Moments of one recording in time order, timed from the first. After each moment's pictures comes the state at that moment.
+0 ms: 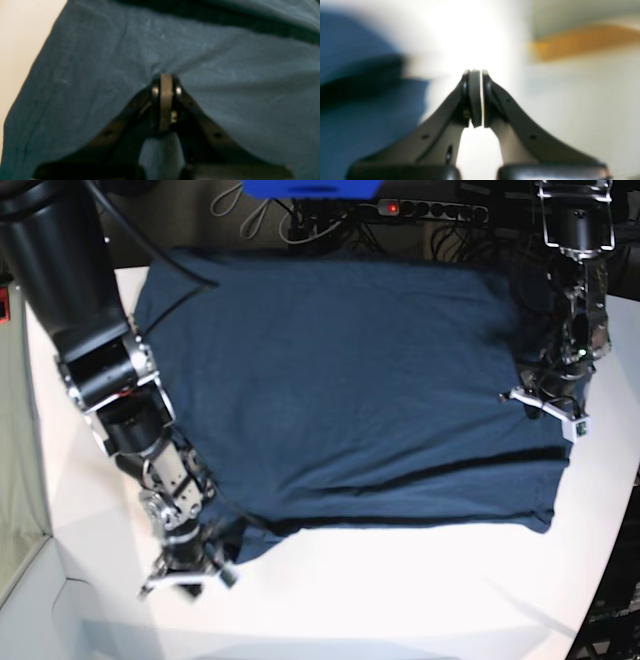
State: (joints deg) left arm 2.0 -22.8 -7.0 70.9 -32.1 -1.2 27.7; right arm 47.9 7.0 -33.6 18.1 -25.7 -25.2 3.9
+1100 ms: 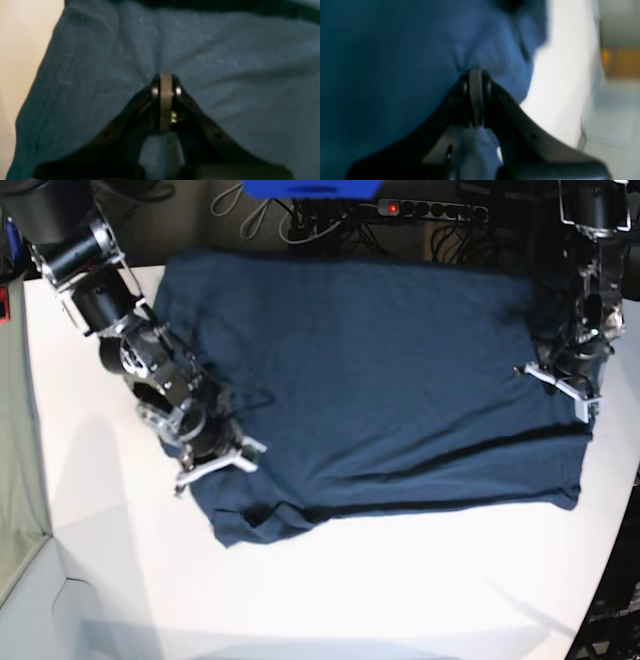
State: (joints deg) left arm 8.3 -26.9 -6.9 77.3 -30.8 0.3 30.4; right arm 18.3 19.0 -33.3 64.1 -25.9 16.8 -13.9
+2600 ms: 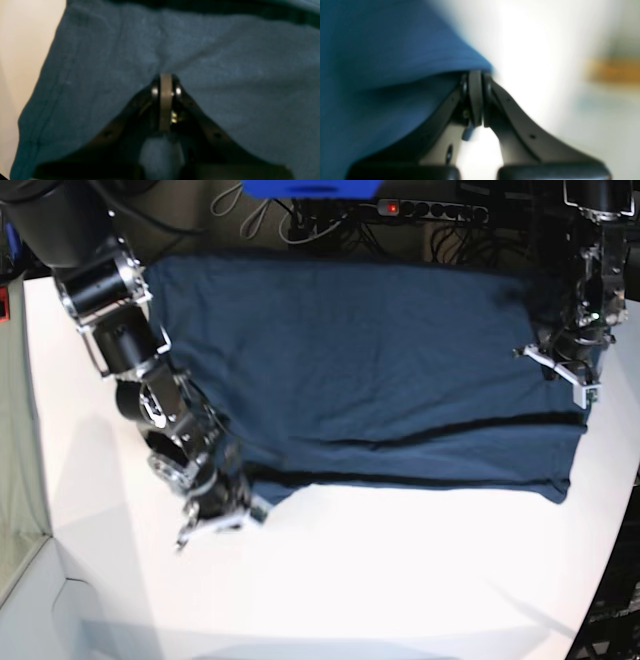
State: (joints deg) left arm 12.9 -28.4 -6.9 81.0 -31.2 0.1 30.6; right arm 28.5 11.3 -25.6 54.4 -34.6 9.4 -14.2
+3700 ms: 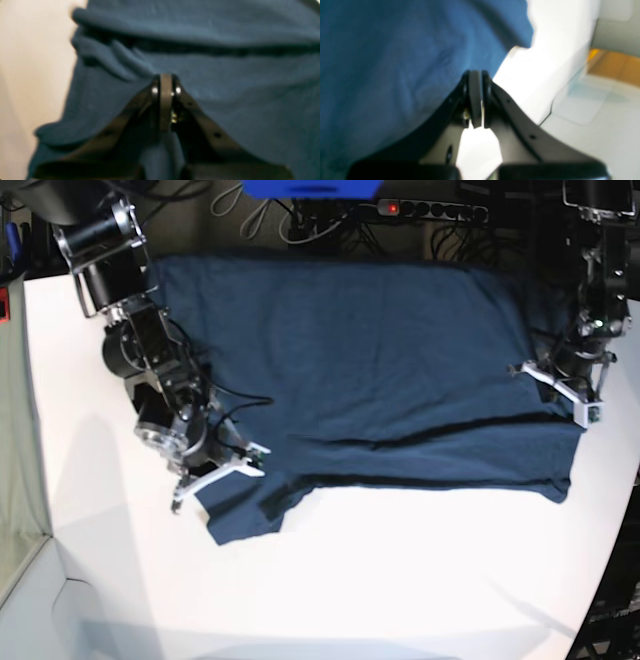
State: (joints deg) left arm 12.9 -27.9 -9.2 90.0 -31.5 0.3 32.9; right arm 13.7 14.2 -20.7 84.8 -35.9 40.3 -39.6
